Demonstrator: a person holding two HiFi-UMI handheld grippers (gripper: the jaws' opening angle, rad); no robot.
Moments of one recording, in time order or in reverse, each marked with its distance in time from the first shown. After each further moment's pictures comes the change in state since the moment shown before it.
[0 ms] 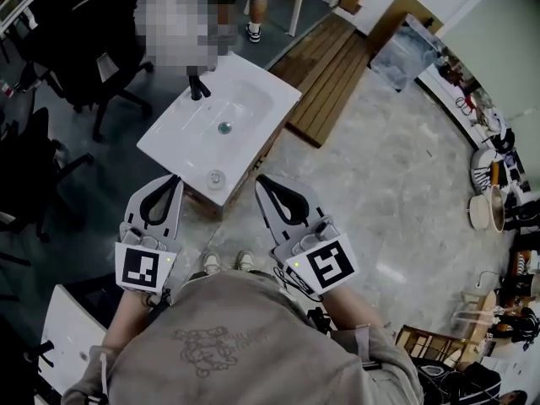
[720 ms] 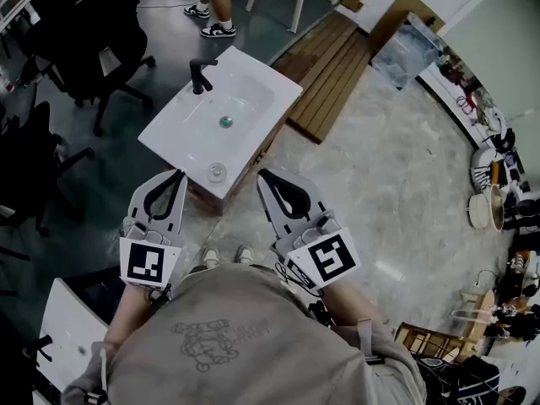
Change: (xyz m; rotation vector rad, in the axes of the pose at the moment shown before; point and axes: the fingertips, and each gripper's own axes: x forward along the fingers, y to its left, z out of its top) left arm -0.008 -0.007 0.000 0.036 0.005 0.003; right arm -0.004 0.007 0.000 0.005 0.007 -0.001
